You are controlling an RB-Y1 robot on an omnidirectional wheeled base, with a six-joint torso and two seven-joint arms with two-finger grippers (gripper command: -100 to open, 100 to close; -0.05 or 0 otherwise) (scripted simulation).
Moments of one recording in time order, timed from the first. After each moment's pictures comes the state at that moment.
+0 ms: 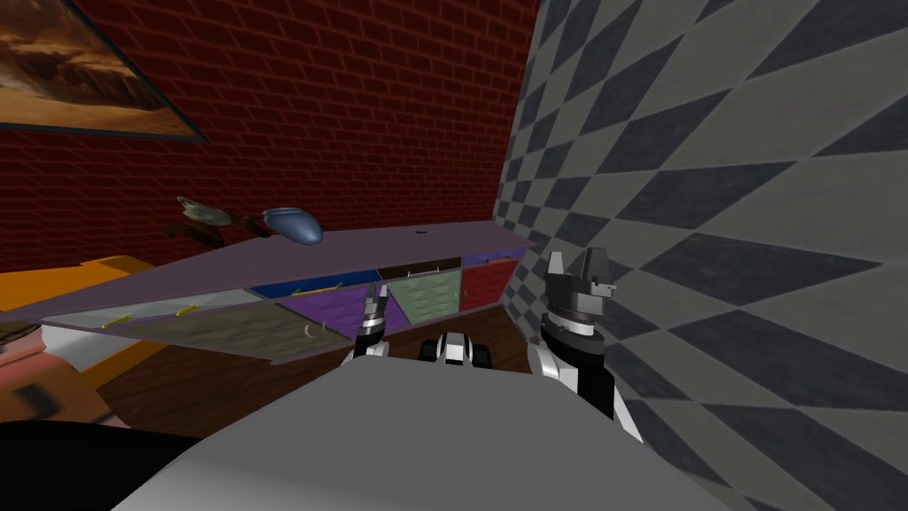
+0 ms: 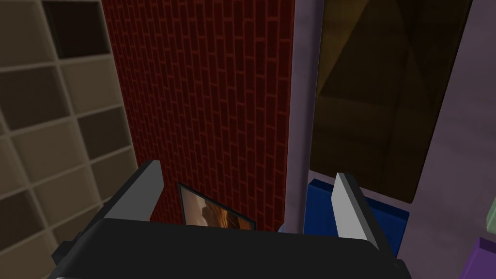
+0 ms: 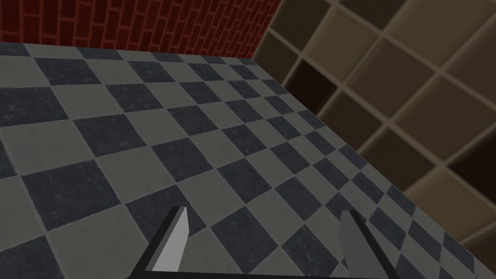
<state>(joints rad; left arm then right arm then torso) 0.33 0.13 0.16 -1.40 0.11 -1.03 0.01 0.55 -0.02 0.02 -2.39 0.05 -0.63 0.04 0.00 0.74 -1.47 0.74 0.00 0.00</state>
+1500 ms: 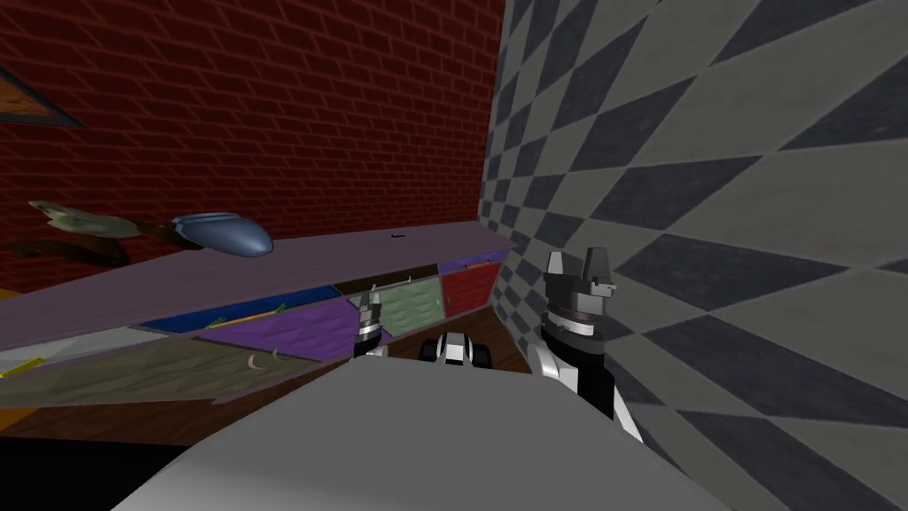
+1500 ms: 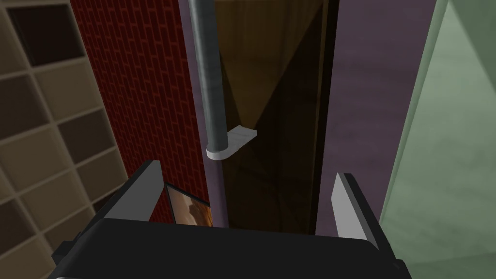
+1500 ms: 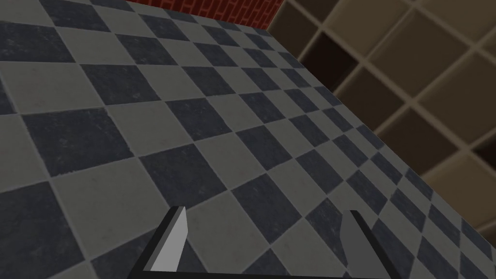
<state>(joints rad) 0.22 0.14 0.25 -1.07 0.19 -1.19 -0.02 0.55 -0.02 0.02 -2.39 0.05 -0.63 0.04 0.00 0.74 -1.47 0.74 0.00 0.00</state>
